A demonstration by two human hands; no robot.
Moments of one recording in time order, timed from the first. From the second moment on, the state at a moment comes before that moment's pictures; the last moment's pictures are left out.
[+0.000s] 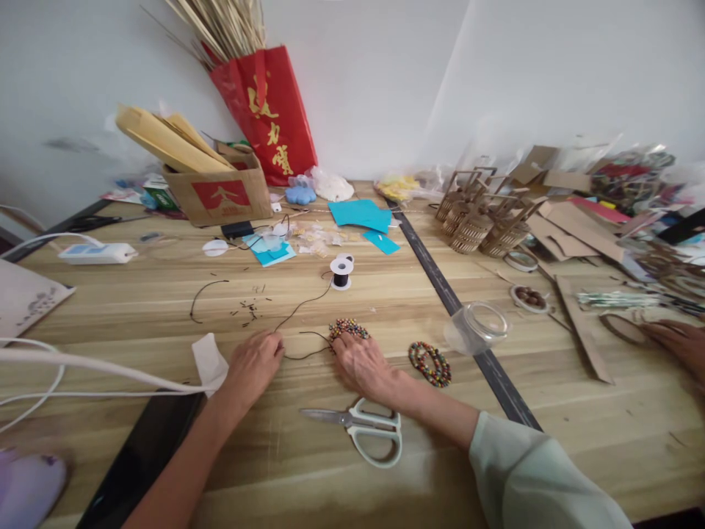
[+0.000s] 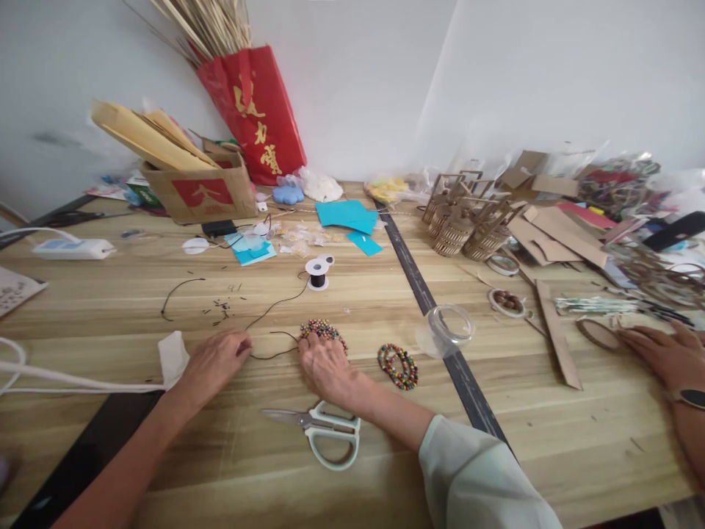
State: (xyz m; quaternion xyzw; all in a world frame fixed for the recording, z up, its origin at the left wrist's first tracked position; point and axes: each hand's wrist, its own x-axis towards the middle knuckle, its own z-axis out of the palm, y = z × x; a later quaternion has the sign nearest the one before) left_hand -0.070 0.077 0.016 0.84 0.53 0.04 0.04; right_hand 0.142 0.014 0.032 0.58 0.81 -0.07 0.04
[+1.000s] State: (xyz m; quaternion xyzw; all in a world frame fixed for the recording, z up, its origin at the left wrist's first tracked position) left_hand -0.074 0.105 -0.010 0.65 0.63 0.37 0.22; right_hand 0.204 0.025 0.029 0.50 0.47 -0.54 -0.49
